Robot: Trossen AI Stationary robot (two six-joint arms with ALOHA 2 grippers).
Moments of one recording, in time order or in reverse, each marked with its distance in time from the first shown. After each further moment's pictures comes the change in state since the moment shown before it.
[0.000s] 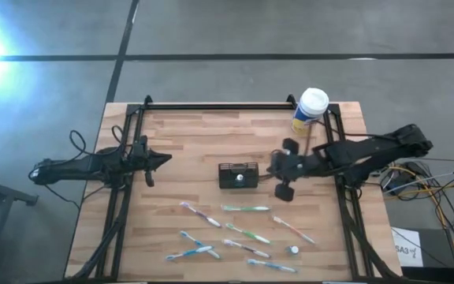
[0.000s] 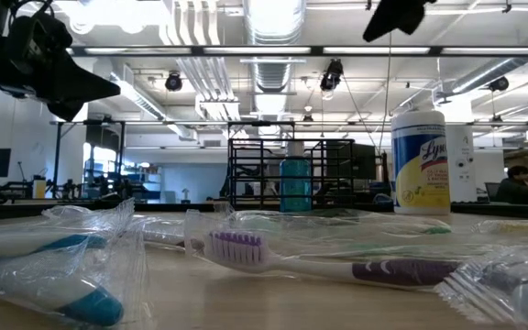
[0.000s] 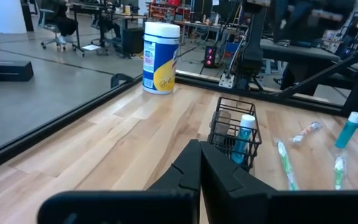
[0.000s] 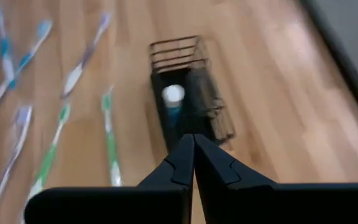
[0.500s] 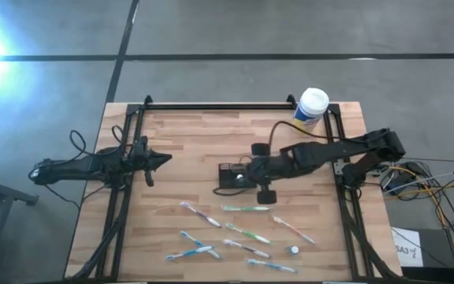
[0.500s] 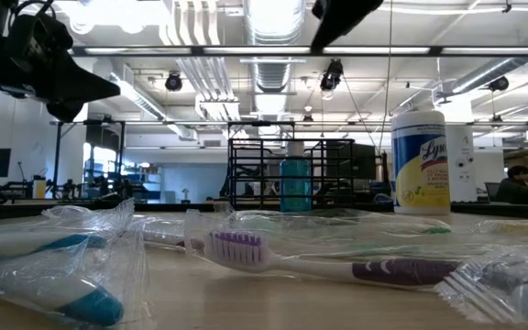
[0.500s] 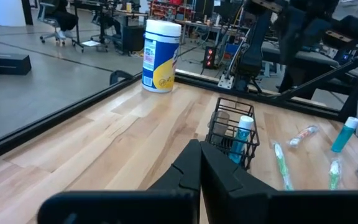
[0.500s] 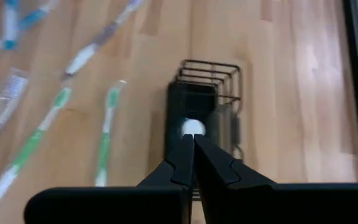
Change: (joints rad) left arm 0.000 0.000 0.000 -0.005 0.000 -0.038; right arm -0.051 0.299 0.268 -0.051 -0.114 -0.318
